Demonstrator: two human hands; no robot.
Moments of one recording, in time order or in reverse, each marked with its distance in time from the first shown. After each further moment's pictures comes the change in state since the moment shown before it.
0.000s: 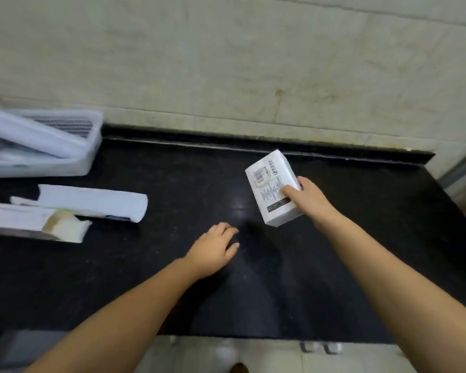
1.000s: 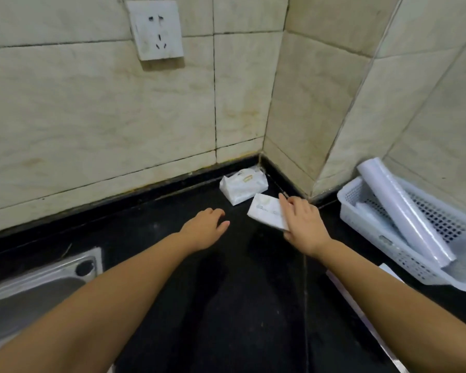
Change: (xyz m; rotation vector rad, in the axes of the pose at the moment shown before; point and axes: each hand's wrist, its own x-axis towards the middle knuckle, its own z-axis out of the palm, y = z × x) left_hand -0.446 -0.424 -0.269 -0.051 0.397 -1.163; right_hand -0.131 -0.361 0.622 -0.956 -0.434 -1.546
